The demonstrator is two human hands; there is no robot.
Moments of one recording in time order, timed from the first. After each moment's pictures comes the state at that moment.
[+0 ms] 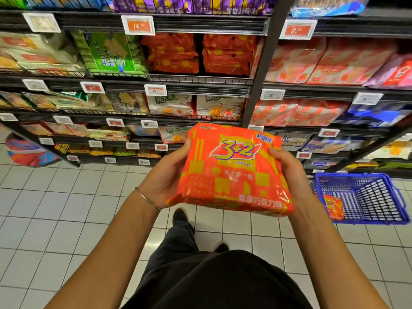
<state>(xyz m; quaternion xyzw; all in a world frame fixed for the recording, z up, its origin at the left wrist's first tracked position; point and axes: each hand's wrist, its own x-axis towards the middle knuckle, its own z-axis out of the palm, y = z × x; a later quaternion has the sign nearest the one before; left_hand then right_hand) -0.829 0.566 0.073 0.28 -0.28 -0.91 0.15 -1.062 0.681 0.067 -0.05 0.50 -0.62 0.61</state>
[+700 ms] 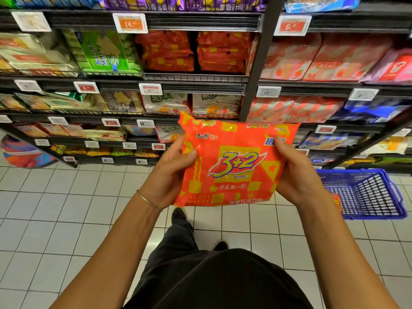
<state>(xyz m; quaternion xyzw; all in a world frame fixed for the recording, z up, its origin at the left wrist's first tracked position) -0.838 0.577 0.074 0.27 -0.39 -0.84 0.27 -1.074 0.687 0.079 -0.16 0.47 -0.63 0.60</state>
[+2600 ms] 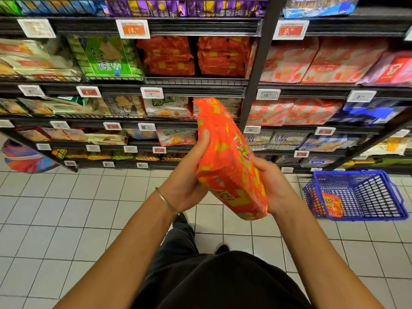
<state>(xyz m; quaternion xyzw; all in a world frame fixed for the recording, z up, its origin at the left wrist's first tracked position) -0.865 0.596 0.101 0.29 -0.40 -0.86 0.16 -1.036 0.673 0.049 -0.01 0.46 -0.57 0.68</state>
